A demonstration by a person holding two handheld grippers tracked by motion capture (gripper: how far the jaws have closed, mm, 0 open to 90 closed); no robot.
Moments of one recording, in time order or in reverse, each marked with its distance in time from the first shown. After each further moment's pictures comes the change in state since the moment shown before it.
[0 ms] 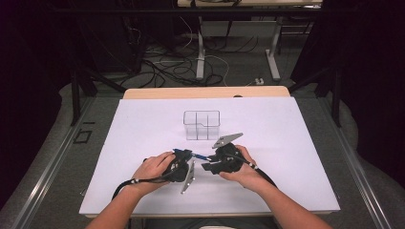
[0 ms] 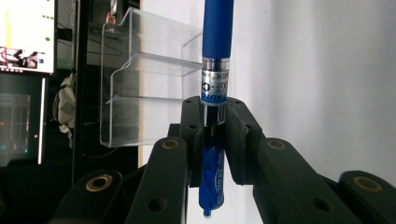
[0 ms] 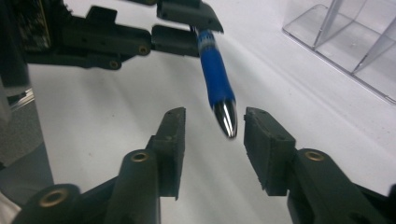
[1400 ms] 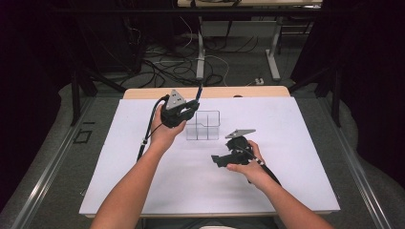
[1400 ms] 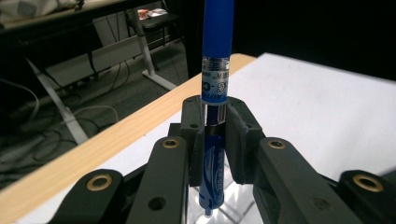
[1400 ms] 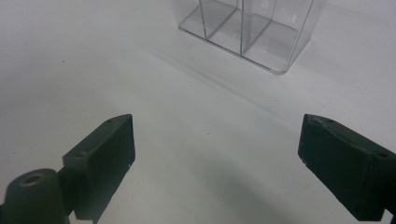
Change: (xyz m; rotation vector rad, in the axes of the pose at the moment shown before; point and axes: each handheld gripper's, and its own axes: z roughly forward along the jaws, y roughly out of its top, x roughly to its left) left arm 0.141 -0.027 0.054 -0.341 -0.089 -1.095; right arm -0.036 -0.012 -0.005 -0.051 -0.240 0.182
